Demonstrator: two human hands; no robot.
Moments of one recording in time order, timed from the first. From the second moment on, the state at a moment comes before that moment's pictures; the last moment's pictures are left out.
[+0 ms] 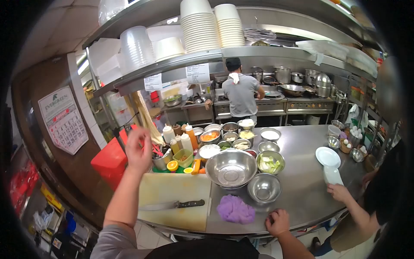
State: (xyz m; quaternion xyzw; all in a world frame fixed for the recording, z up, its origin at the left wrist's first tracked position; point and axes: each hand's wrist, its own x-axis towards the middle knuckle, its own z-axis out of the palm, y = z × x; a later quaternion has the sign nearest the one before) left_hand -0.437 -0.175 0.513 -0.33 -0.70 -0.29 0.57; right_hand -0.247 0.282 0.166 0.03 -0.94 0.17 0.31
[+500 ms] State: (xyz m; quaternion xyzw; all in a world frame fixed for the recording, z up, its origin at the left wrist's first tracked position) left_hand -0.596 -0.169 0.619 -0.30 -0.67 -0.12 0.67; right_hand -0.248 0.279 0.171 -0.01 -0.95 0.15 0.29
